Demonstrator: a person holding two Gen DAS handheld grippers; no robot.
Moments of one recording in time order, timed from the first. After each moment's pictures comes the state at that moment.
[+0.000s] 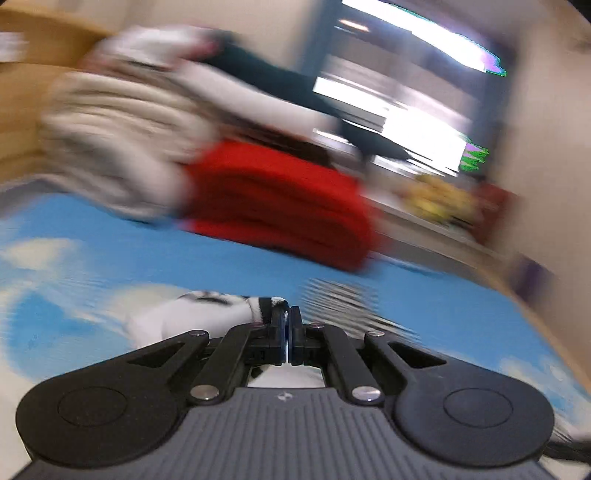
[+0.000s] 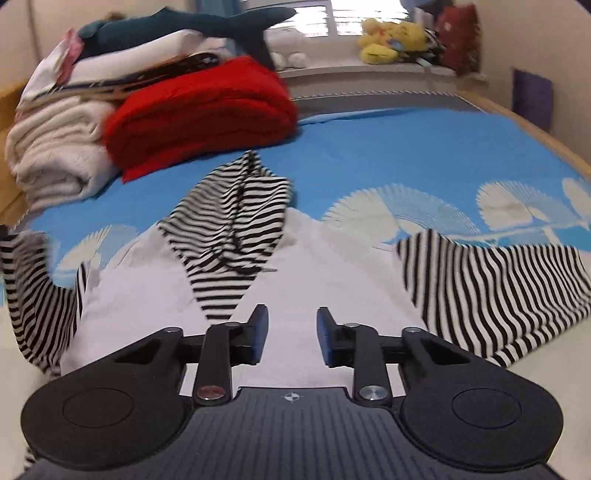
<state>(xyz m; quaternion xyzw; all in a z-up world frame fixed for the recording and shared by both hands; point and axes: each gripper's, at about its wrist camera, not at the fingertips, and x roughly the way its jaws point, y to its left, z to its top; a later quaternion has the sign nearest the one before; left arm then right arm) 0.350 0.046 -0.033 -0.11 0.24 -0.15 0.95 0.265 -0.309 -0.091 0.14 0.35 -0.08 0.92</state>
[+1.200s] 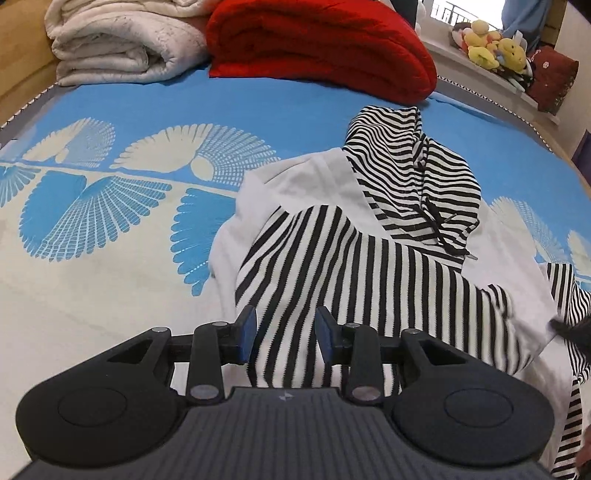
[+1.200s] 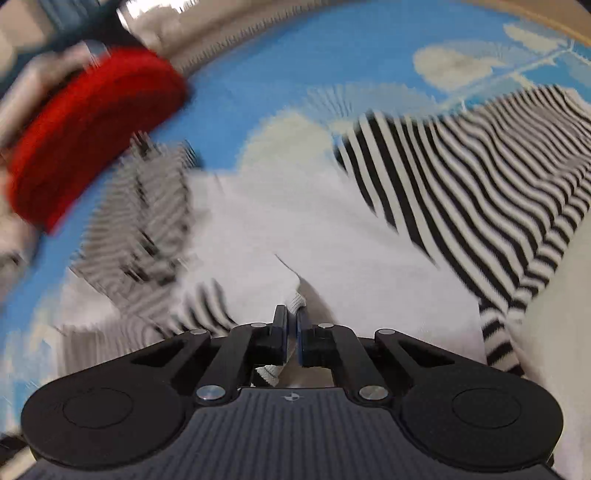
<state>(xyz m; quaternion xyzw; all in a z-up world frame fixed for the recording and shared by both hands) 0.370 0.016 -0.113 -0.02 0.46 -0.03 0.89 0.315 -0.352 -0.161 0.33 0.35 -0.15 0.86</state>
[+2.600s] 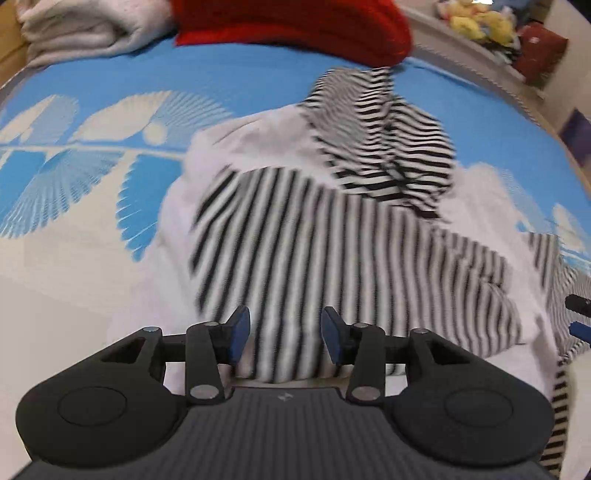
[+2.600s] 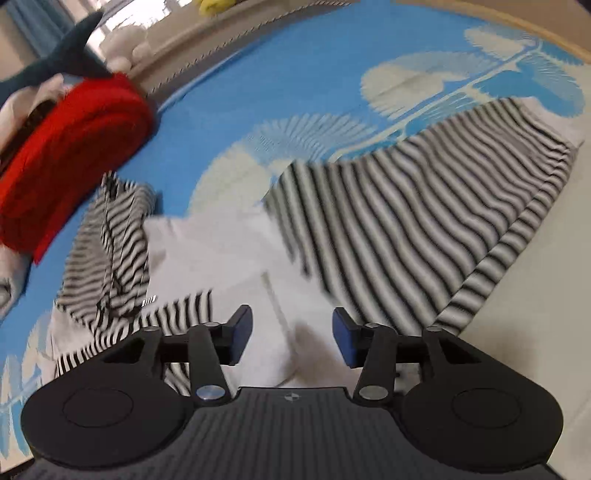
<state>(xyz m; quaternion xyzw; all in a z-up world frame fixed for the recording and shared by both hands) 0.369 -0.028 -0.128 -0.02 0.50 -0.07 0.86 0.288 -0.435 -0.163 0.33 0.39 -0.20 0.84</state>
